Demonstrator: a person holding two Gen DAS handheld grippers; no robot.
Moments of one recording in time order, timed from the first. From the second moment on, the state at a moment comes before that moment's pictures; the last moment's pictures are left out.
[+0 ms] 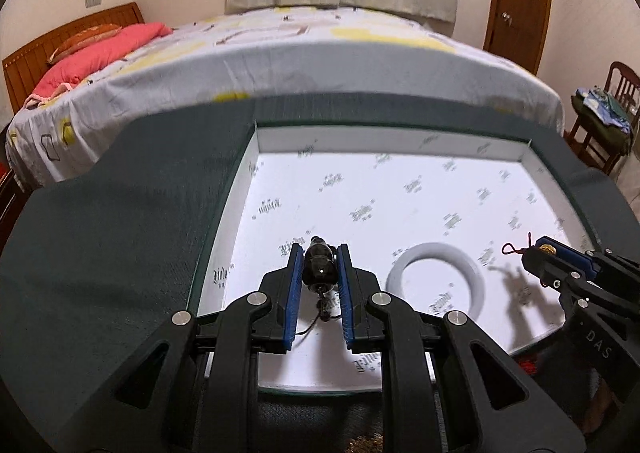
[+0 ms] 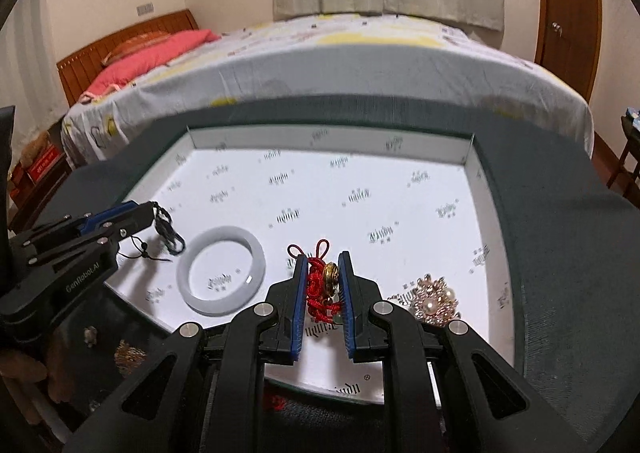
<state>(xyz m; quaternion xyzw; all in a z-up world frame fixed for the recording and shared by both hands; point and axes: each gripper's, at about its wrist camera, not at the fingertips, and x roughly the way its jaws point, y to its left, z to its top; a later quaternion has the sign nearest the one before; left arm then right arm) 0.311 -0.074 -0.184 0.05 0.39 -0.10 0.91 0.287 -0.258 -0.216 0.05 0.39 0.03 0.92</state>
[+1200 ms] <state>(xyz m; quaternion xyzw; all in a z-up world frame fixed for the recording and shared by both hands) 0.273 -0.061 -0.153 0.02 0.35 -0.10 0.93 0.223 -0.276 -0.178 0.08 0.34 0.03 0.94</state>
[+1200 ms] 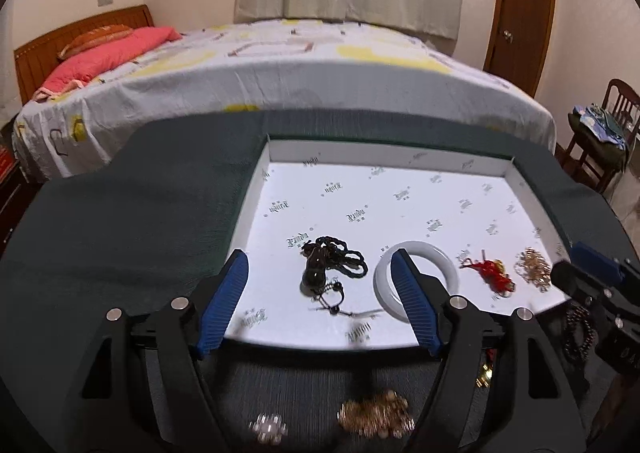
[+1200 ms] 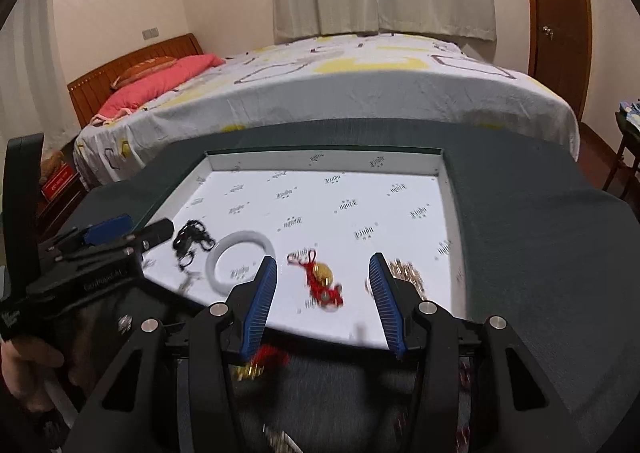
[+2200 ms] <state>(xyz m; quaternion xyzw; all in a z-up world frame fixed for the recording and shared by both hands) 0.150 -0.034 -0.177 0.02 0.38 -0.05 0.92 0.157 -0.243 -0.225 0.04 0.41 0.08 0.91</state>
